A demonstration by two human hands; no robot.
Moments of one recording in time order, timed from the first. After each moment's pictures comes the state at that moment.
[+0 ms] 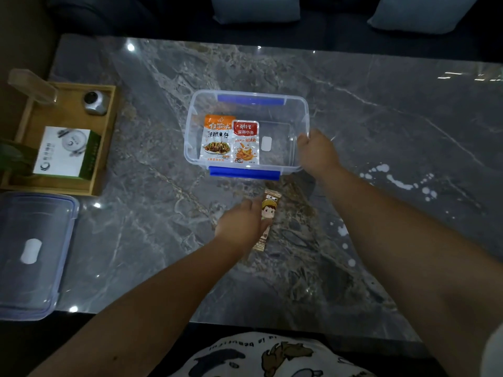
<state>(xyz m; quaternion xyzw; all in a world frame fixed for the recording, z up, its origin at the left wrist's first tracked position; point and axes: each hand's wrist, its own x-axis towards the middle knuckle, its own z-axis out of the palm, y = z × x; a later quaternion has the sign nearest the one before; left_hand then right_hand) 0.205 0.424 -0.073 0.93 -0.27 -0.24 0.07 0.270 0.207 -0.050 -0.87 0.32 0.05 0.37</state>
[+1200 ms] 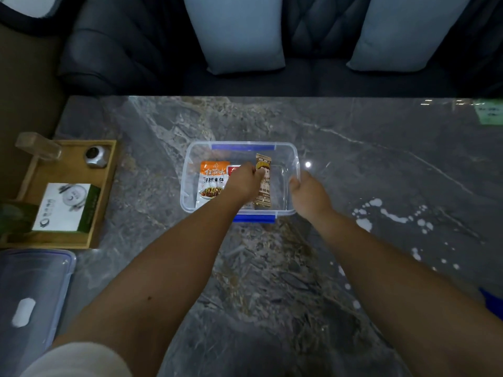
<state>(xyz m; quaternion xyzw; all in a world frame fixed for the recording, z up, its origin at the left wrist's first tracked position) 0.361 0.342 -0.043 0.89 -0.11 -0.28 0.33 0.266 0.208 -0.051 -0.88 0.31 0.06 0.36</state>
